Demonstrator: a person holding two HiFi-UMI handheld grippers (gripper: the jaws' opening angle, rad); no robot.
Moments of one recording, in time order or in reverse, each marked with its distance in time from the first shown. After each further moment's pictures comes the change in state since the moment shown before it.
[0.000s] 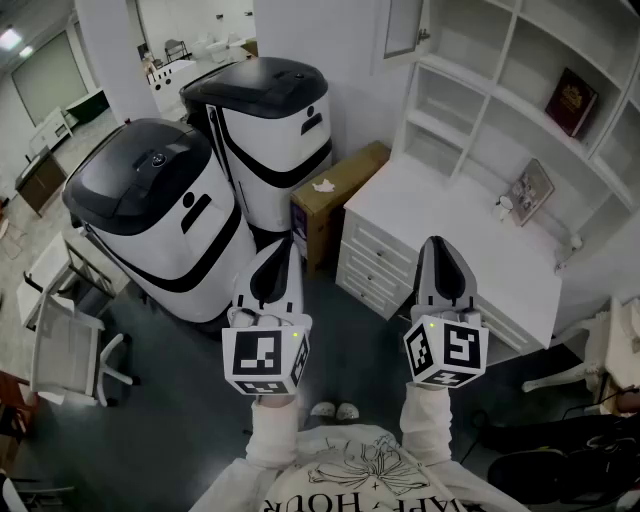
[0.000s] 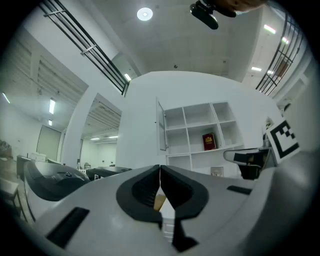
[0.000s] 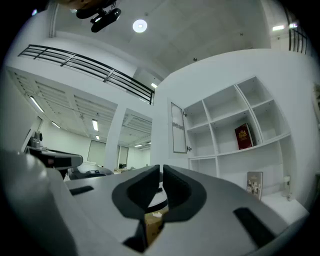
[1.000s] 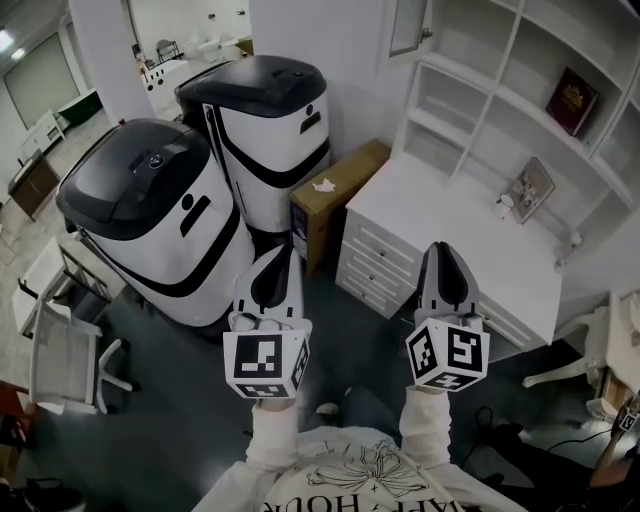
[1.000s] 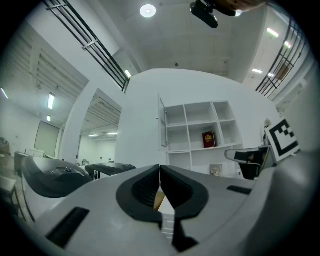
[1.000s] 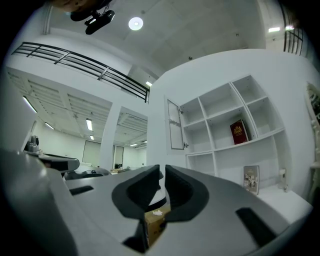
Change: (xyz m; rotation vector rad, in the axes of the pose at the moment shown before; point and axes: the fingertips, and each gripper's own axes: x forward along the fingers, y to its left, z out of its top) left arm 0.002 0.028 -0.022 -0.017 0.026 -0.026; right arm 0.006 0.016 -0.019 0.039 0.019 -0.058
